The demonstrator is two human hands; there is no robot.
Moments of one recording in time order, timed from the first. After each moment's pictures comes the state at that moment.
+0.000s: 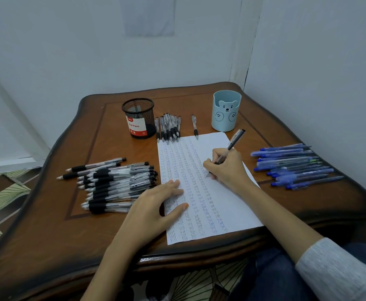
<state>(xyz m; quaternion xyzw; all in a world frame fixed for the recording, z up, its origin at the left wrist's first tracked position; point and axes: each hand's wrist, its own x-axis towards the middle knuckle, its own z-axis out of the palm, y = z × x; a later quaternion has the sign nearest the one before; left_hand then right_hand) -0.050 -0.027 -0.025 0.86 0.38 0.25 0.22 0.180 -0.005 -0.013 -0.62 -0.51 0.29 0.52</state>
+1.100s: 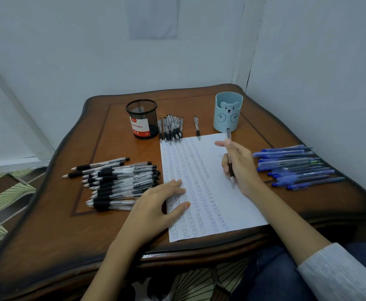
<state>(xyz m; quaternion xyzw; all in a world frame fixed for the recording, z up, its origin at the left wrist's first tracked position) -0.051 -0.028 -0.025 0.86 0.38 0.26 0.23 0.193 -0.012 -0.005 -0.56 -0.43 0.37 0.60</state>
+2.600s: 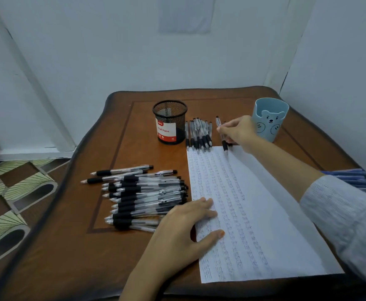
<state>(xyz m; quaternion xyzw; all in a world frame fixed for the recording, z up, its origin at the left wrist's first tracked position) -0.053 -0.023 -0.025 0.85 0.38 0.26 0.24 0.176 0.146 0.031 -0.71 -0.48 0.29 0.43</state>
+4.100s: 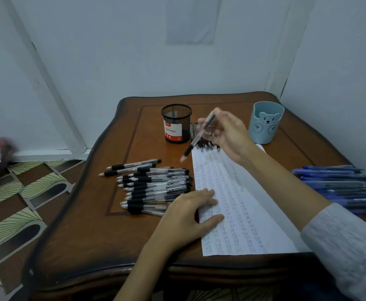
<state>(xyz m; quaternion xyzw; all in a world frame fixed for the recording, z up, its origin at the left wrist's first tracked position) -0.051 -0.024 -0.022 0.86 0.37 0.26 0.24 0.123 0.071 0.064 -0.36 -0.42 0.57 0.61</state>
